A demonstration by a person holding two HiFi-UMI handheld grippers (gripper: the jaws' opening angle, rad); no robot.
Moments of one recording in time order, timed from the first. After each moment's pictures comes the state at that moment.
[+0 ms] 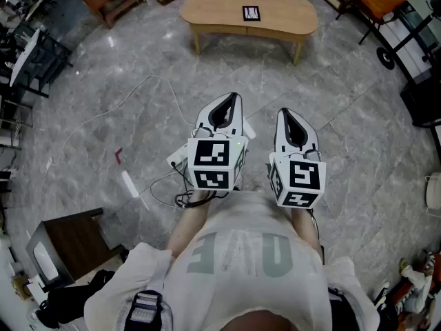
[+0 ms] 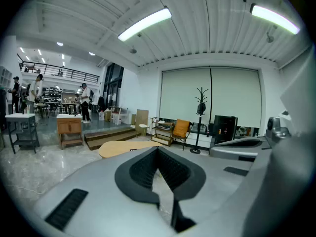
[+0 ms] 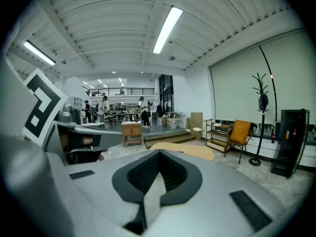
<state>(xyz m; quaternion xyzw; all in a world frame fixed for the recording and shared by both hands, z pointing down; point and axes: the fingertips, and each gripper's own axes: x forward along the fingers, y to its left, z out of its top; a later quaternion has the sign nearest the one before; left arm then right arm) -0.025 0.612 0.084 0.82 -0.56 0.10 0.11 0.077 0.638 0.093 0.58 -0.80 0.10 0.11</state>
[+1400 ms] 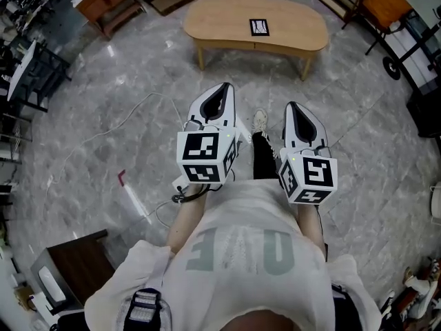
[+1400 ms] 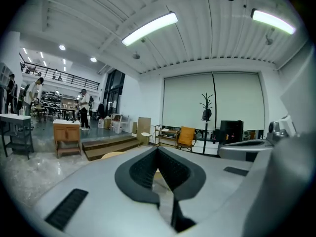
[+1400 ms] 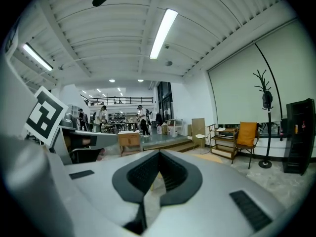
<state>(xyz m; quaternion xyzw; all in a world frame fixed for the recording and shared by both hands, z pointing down) -0.099 0.468 0.094 0.82 -0.56 0.06 0.07 0.033 0.501 0.107 0.58 -0.81 0.08 0.05</state>
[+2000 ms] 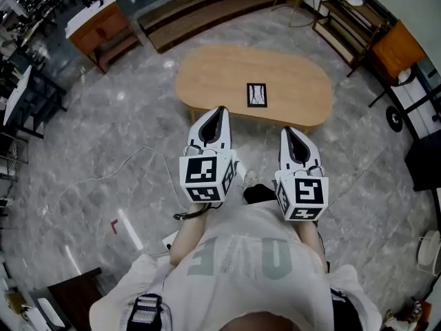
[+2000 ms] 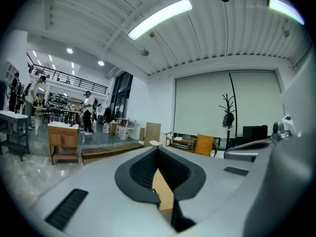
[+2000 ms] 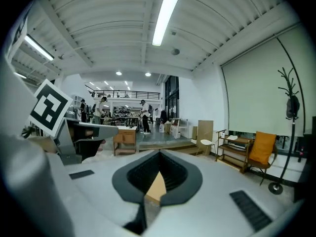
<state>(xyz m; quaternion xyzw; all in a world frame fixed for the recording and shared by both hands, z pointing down) -0.084 0.118 0.079 0.79 -0.60 0.03 0.07 0.059 0.146 0.099 0.55 -0.83 0.05 0.09</state>
